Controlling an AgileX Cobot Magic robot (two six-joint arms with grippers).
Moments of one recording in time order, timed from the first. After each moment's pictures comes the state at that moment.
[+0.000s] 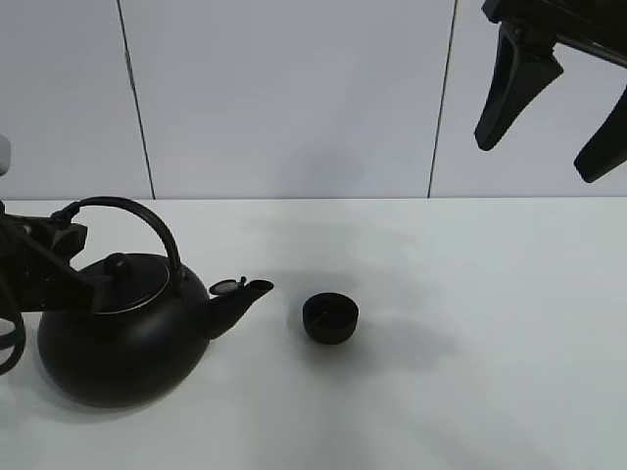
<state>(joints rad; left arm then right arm) -0.58 1.75 -0.28 -0.40 -1.10 0.30 0.21 1.46 -1.18 0.24 1.00 0.11</state>
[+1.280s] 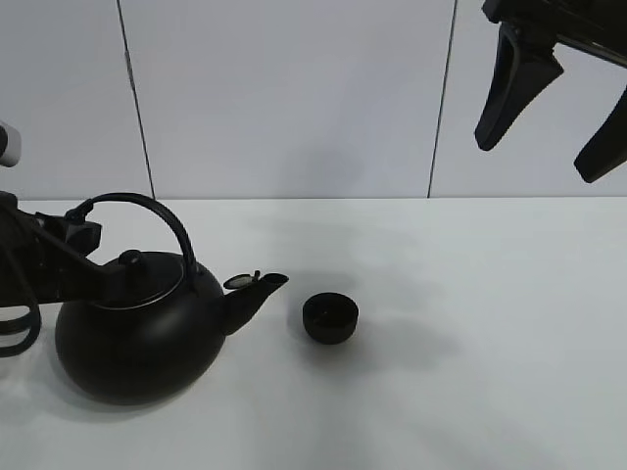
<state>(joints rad) -0.58 1.74 -0.31 -0.37 -1.04 0.24 0.21 1.46 -1.18 0.24 1.00 0.11</state>
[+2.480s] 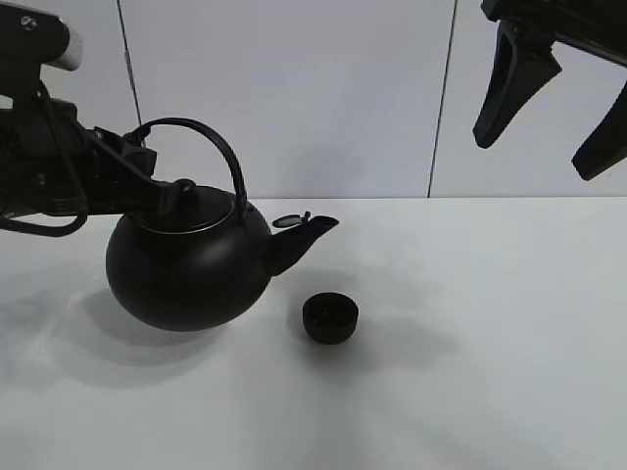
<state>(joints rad) -0.58 1.62 -0.52 -0.32 -0.76 0.36 0.21 1.46 -1.18 0.24 0.98 0.11</state>
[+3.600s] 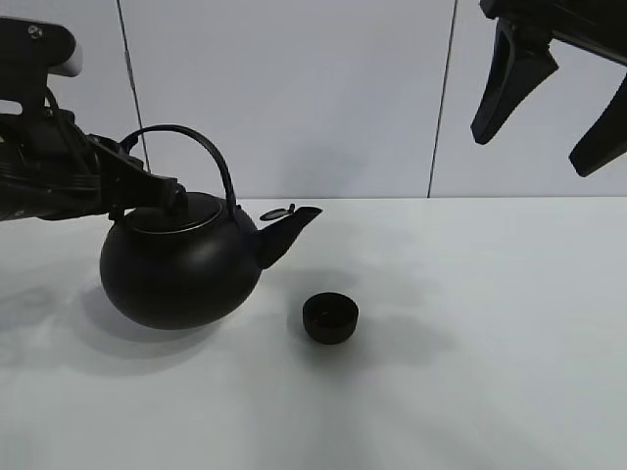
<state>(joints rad) -0.58 1.65 -0.56 -0.51 -0.71 0.40 0.21 1.46 -1.18 0.24 0.97 0.11</state>
